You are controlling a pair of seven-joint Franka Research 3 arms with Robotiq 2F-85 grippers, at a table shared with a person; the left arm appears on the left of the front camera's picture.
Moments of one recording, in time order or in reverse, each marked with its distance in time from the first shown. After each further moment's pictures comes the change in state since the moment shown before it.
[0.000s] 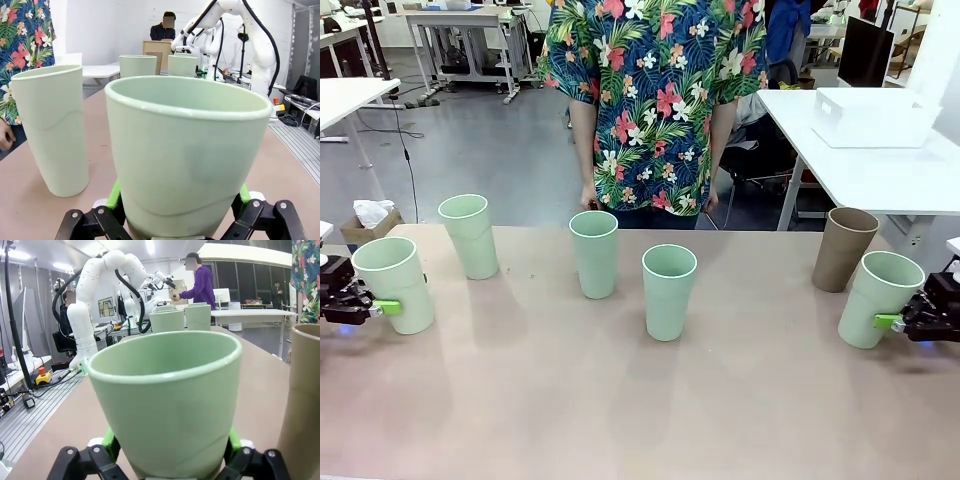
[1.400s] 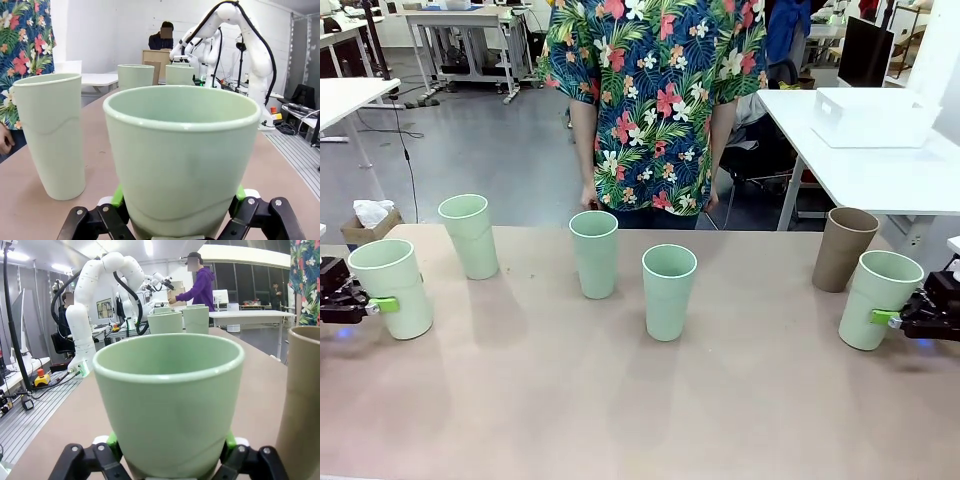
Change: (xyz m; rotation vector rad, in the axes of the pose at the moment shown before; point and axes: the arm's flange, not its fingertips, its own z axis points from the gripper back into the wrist) left arm 0.000 -0.006 0.003 -0.006 -0.048 0.011; right arm 0.001 -0.001 0.000 -0.007 -0.007 0.000
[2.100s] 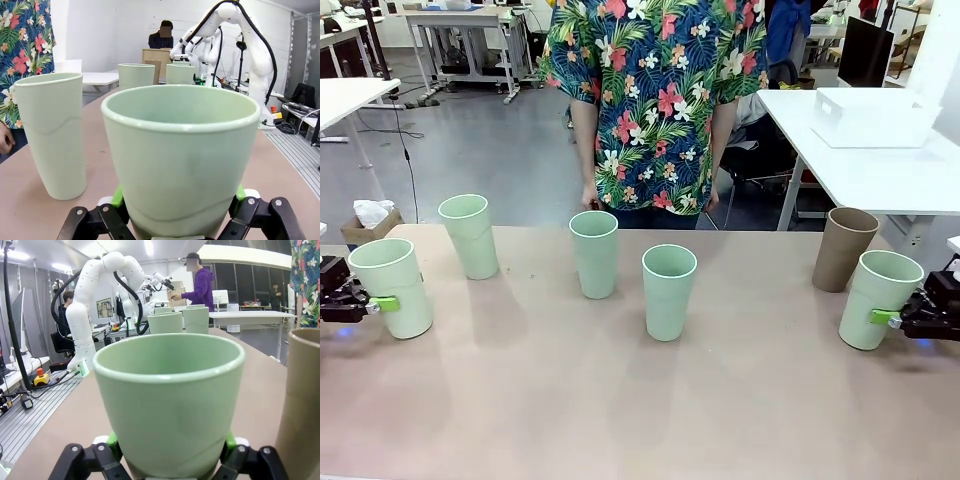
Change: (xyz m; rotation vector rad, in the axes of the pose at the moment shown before) left arm 0.001 0.001 0.001 0.001 0.005 -0.002; right arm 0.004 0.001 0.000 -0.001 0.001 0.012
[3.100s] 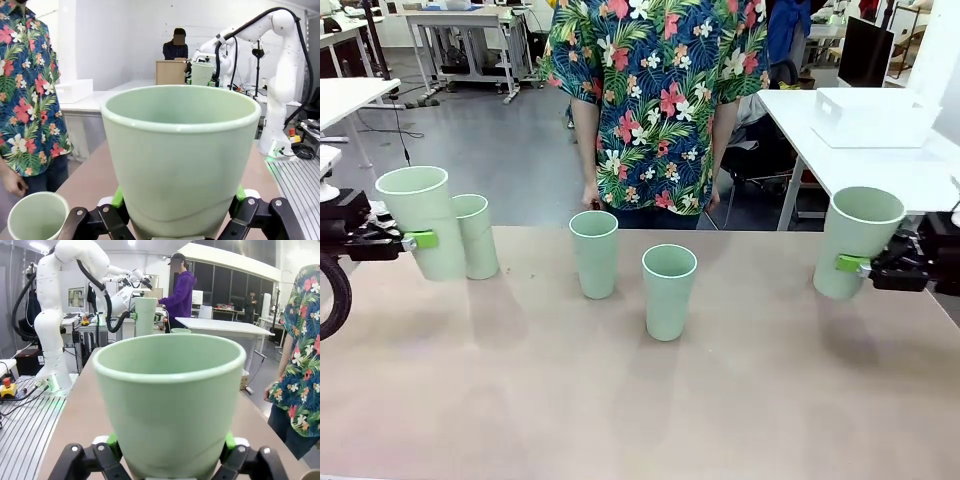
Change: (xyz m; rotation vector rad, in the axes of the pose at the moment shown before) left arm 0.133 -0.033 -0.099 0.087 -0.001 -0.067; right arm 0.128 0.067 -0.099 -0.161 0.043 0.158
